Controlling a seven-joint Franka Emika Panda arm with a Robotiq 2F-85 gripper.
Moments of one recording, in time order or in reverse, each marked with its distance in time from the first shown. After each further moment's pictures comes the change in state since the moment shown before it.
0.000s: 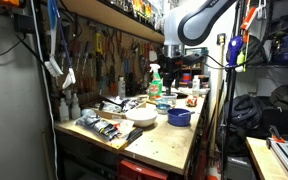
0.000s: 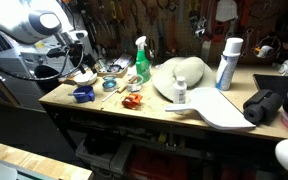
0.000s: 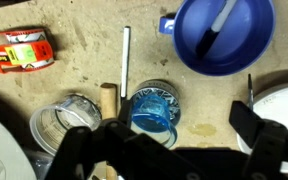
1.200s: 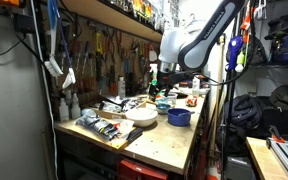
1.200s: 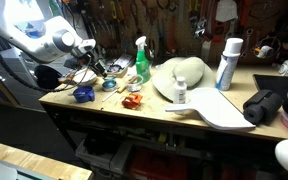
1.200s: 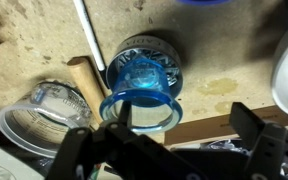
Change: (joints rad) arm 0.060 0.220 -0.105 0.028 -0.252 0.401 0.473
